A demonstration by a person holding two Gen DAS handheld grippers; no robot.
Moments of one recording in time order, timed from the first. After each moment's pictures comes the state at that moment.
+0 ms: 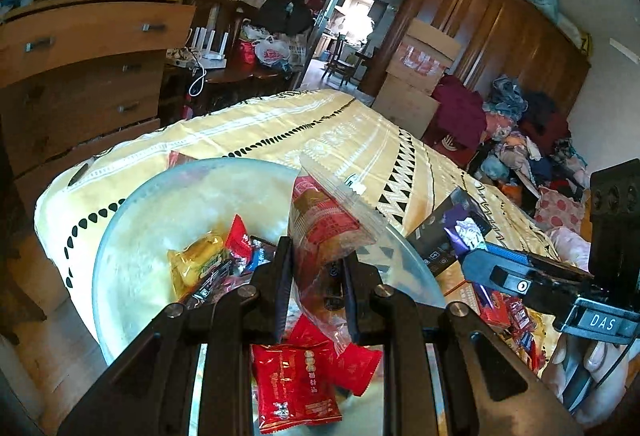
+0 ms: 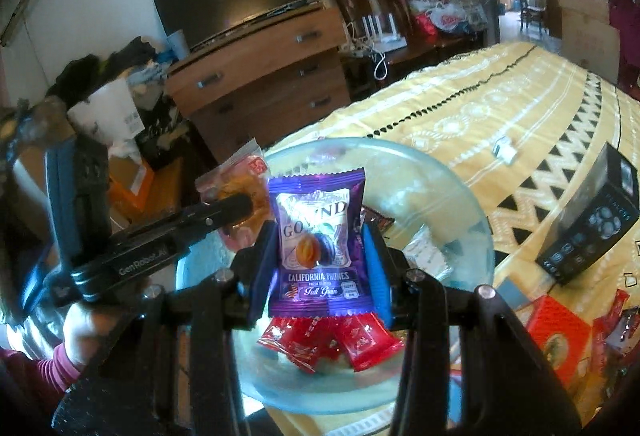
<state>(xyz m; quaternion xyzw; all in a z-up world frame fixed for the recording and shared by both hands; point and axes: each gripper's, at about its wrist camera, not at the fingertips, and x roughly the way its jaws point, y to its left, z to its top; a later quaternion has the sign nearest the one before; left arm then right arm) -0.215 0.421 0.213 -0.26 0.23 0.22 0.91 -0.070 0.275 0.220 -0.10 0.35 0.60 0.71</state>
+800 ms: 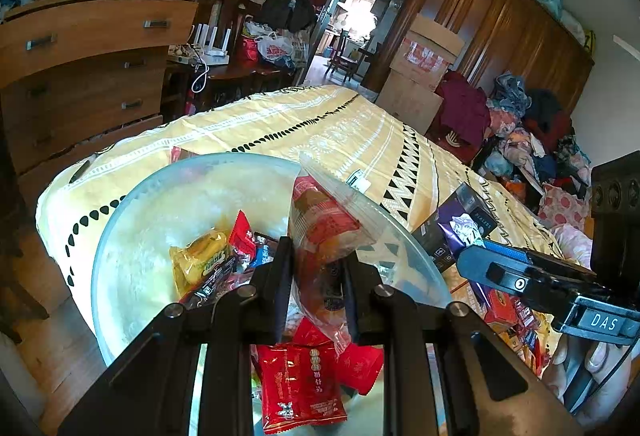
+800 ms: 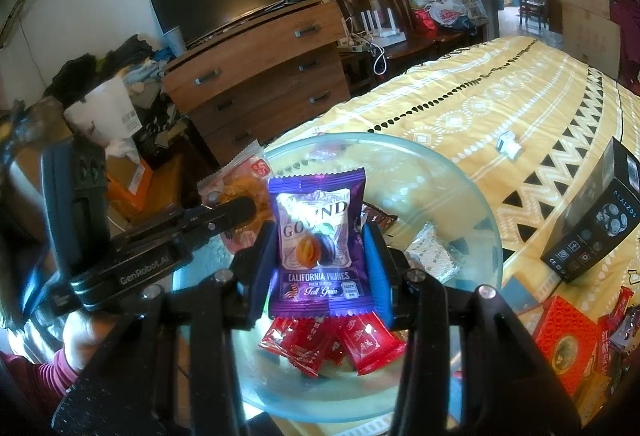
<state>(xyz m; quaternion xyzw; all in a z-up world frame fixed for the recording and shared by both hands) -0.218 0.420 0.211 -0.26 0.24 0.22 0.91 -0.075 0.285 0.216 -0.10 0.35 0.60 0.71</state>
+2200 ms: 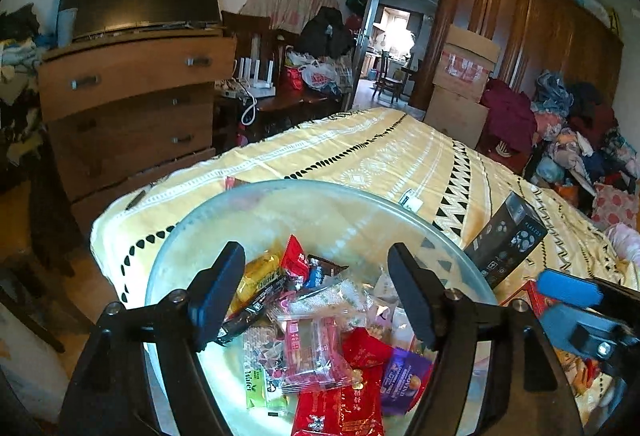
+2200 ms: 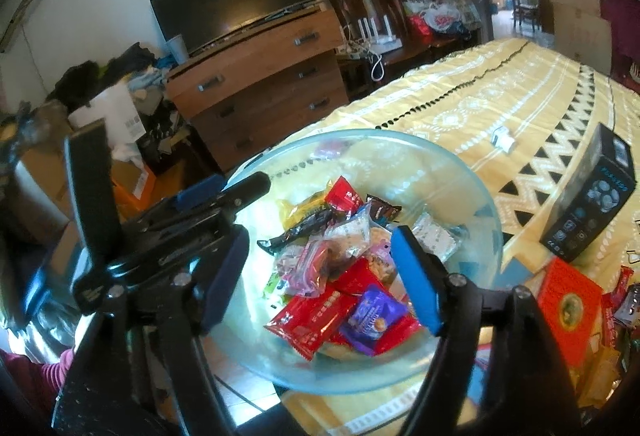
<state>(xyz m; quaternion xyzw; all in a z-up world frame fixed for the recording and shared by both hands) -0.226 0.403 0.222 -0.19 0.22 0.33 0.90 -0.097 0.253 0.216 -0.08 0.34 0.60 0.72</state>
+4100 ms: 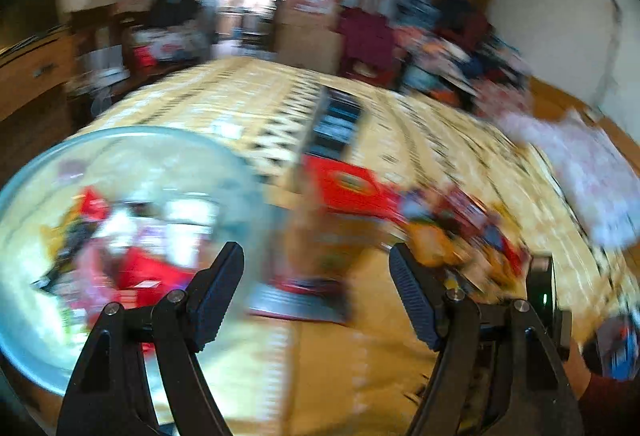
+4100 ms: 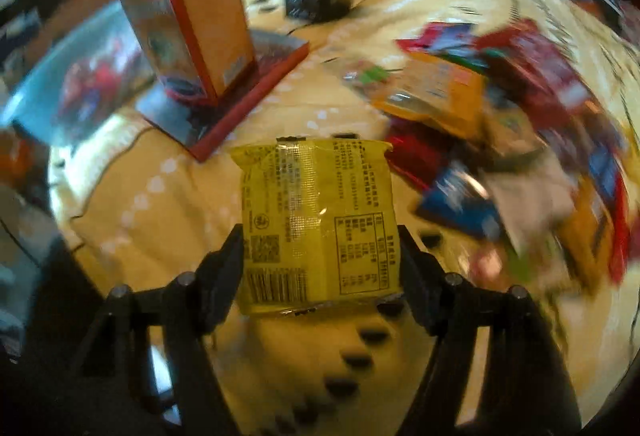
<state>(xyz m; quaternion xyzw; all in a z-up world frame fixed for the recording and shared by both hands) -0.151 0.208 0.196 -0.12 0.31 0.05 0.94 -0.028 -0.016 0.034 -0.12 0.46 0.37 0.80</state>
